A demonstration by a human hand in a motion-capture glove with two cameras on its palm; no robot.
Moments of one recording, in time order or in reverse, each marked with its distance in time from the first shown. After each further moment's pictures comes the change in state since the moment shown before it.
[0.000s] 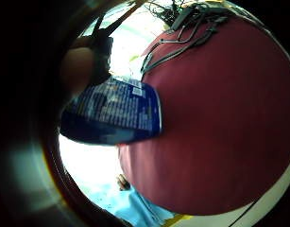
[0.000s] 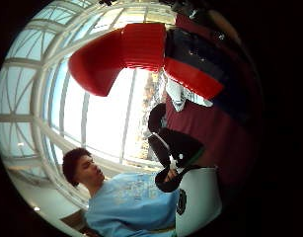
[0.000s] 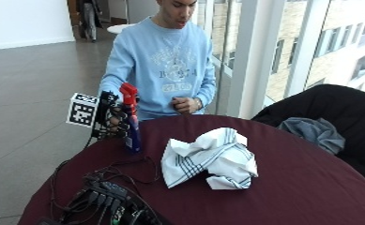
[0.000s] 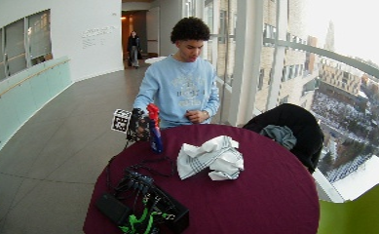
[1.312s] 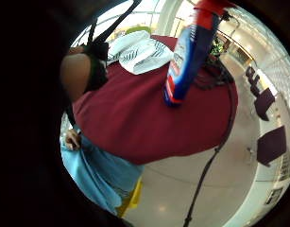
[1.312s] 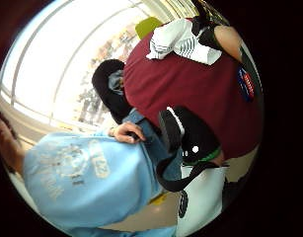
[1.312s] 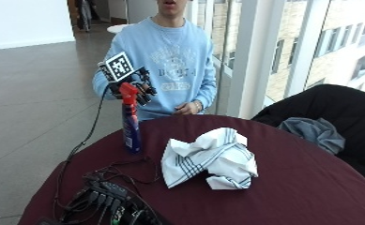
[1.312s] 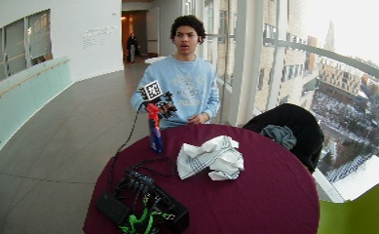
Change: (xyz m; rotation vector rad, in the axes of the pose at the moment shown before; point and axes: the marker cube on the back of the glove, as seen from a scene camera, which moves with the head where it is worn) arm -0.080 0.116 0.039 -0.204 0.806 -0.419
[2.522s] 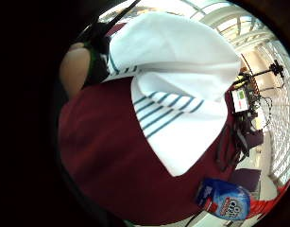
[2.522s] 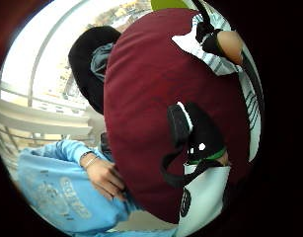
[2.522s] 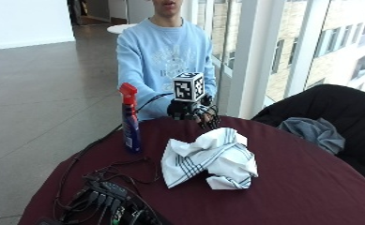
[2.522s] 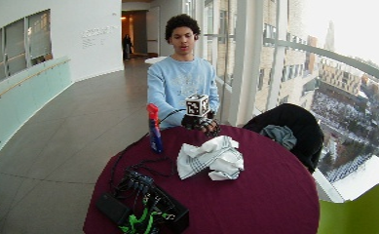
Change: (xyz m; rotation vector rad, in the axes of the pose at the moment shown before) arm -0.091 -0.196 0.141 -0.212 0.218 -0.343
